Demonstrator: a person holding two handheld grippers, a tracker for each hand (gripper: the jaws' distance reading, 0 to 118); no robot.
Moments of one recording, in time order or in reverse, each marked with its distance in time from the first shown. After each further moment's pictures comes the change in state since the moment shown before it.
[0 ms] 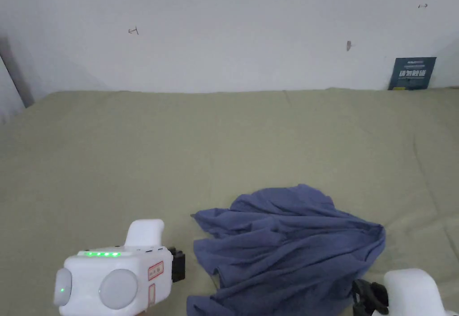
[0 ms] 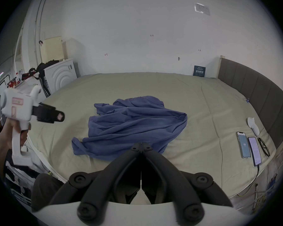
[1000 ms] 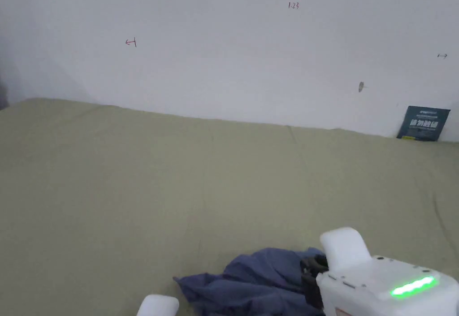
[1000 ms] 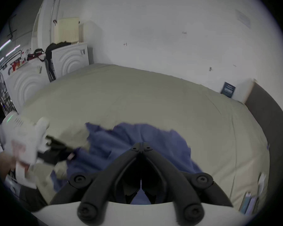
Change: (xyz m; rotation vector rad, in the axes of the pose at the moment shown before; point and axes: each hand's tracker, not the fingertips) left arm -0.012 0.009 -0.110 -0.140 -0.103 -0.038; right arm -0.023 0.152 -0.203 -0.071 0.130 0.260
